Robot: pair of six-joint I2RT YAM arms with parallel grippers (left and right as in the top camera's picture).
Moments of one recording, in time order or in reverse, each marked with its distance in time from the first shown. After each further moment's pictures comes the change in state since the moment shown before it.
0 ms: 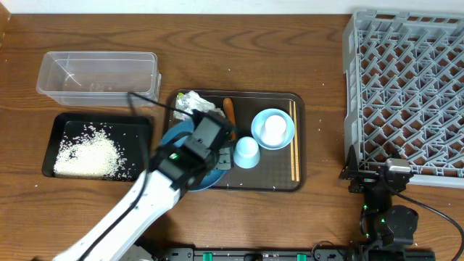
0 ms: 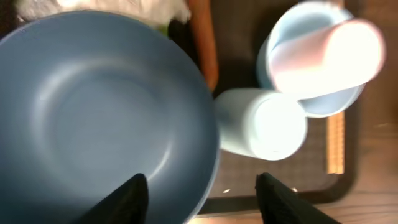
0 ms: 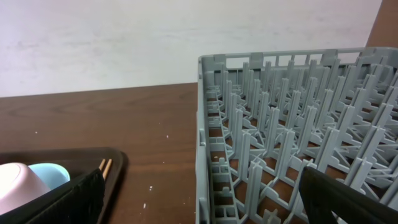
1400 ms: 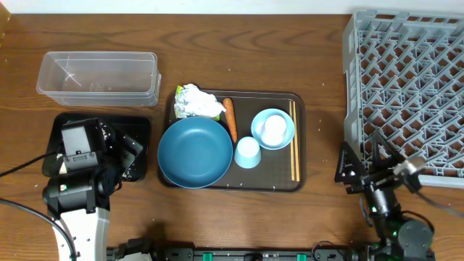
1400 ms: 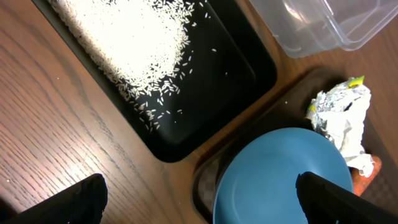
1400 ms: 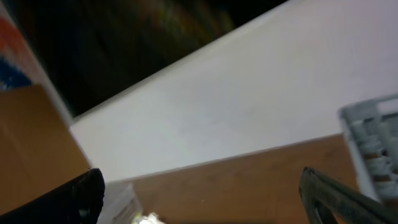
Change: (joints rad) left arm 0.820 -0.258 0.007 -0.287 -0.001 -0.076; right arm 0.000 0.136 0.097 0.374 -0.379 0.508
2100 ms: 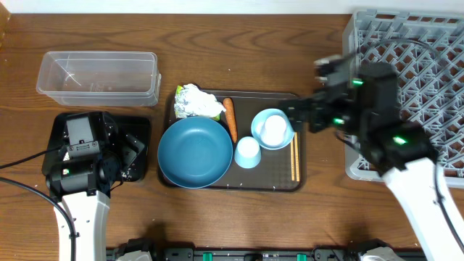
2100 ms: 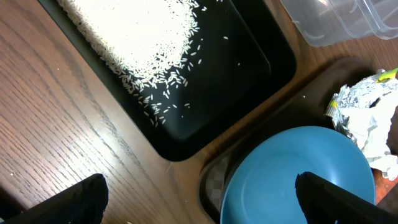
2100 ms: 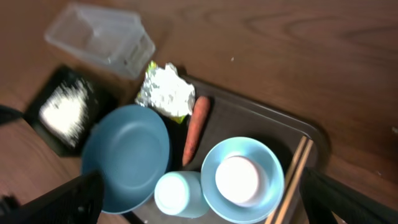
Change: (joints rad) left arm 0.001 0.082 0.000 0.000 0.000 0.000; right arm 0.378 1.121 1.086 -0.931 -0.002 -0.438
